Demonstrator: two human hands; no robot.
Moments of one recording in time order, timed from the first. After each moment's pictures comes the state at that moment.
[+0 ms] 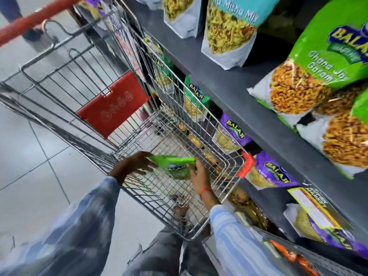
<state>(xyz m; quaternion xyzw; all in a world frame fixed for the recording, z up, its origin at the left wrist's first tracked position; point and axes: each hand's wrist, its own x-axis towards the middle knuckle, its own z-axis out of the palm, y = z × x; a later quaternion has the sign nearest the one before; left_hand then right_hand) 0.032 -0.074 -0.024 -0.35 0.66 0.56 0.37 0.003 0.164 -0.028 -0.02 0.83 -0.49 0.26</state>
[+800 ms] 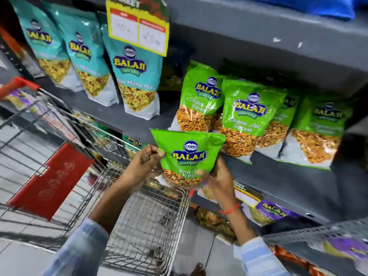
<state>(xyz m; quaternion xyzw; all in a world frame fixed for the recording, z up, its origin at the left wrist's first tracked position) -0.045 0.088 0.172 -0.01 0.65 0.74 0.17 -0.008 0.309 0.155 -0.01 0.72 -0.70 -0.03</state>
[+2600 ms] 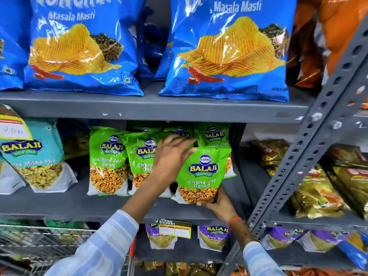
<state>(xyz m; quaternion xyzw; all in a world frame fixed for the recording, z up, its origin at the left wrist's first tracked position) -0.071 0.370 0.310 0.39 0.86 0.27 -0.20 0.018 0.538 0.132 0.18 0.80 -0.57 -0.10</state>
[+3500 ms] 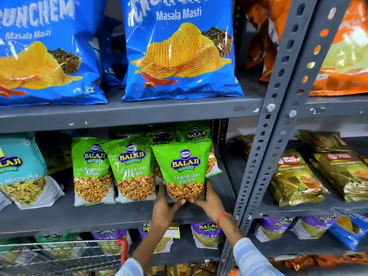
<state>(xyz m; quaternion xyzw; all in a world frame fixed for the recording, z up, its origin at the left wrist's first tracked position) -0.022 0.380 0.157 0.21 0.84 0.51 0.04 0.037 0.537 0.157 0.18 0.80 -0.56 -0.11</state>
